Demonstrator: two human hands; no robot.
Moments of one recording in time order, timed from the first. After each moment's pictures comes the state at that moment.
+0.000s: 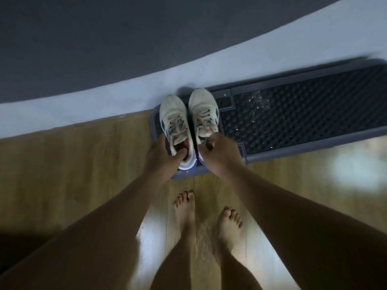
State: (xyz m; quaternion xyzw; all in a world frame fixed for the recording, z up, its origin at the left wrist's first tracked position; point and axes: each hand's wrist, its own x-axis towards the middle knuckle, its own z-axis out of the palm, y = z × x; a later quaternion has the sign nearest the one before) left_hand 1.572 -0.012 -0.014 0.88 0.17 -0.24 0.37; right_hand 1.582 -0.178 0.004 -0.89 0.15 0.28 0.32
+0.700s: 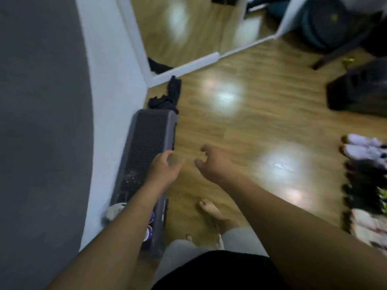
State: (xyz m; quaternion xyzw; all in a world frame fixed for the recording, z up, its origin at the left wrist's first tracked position) left_hand 1.444 -0.255 0.375 0.80 -0.42 -0.37 0.21; right_hand 1.284 -0.302 0.404 -0.70 0.60 -0.03 0.39
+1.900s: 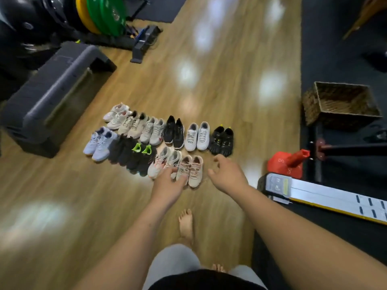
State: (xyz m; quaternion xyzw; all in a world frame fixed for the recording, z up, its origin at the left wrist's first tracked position) left_hand 0.556 -0.103 0.371 0.29 -0.86 -0.41 -0.10; right_hand 0.488 0.067 0.386 -0.03 0.93 -0.28 0.22
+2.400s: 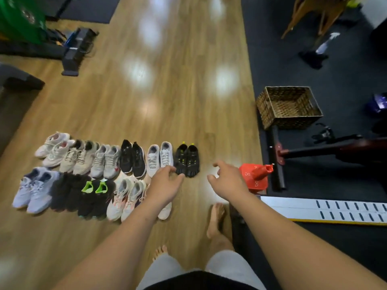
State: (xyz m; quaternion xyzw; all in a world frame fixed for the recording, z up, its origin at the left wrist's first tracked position) left_hand 0.311 -0.058 0.351 0.15 -0.86 -0.44 -0.21; right_hand 0.302 0.135 0.389 0.09 0.94 -0.26 0.21
